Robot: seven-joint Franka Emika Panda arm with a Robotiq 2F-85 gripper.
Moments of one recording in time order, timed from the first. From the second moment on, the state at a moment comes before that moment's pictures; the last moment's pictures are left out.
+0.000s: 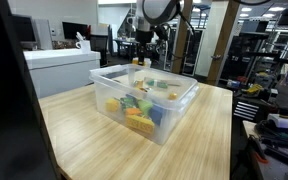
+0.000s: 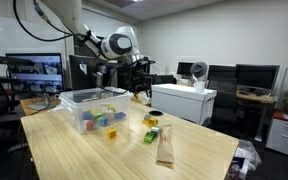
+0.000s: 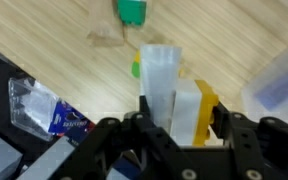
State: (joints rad) arm -0.18 0.38 -0.05 -1.79 -0.25 2.39 -0.53
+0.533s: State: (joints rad) arm -0.13 0.08 0.08 -1.99 0.02 2.34 -0.84
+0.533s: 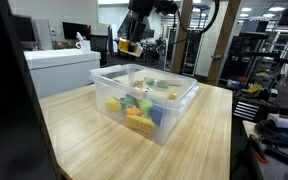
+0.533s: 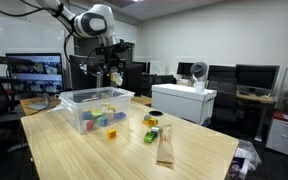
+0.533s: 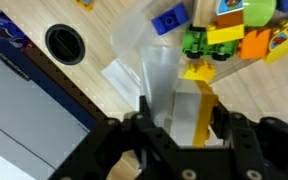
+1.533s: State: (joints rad) arm -0.21 0.33 -0.17 -1.89 0.09 2.53 -0.71
